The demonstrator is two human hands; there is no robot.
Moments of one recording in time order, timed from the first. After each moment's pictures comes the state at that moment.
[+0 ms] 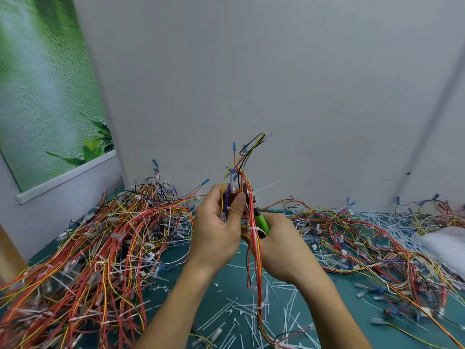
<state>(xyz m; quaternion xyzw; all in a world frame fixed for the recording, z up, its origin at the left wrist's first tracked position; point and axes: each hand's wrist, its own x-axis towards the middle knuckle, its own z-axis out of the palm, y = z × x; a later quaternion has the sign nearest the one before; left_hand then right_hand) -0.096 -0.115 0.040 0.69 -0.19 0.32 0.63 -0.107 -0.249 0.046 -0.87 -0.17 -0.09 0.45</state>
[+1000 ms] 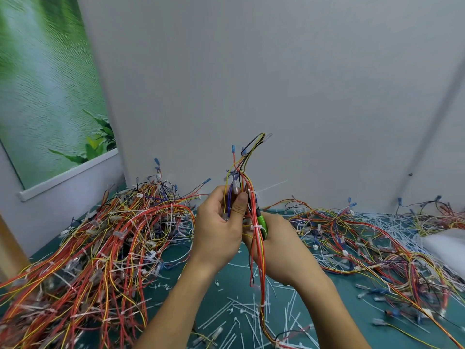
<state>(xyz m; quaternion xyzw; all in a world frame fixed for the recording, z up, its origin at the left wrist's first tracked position) -0.094 -0.113 0.036 0.69 -0.18 0.29 0.64 -0.111 -0.246 0.046 -0.88 -0.18 -0.08 0.44</state>
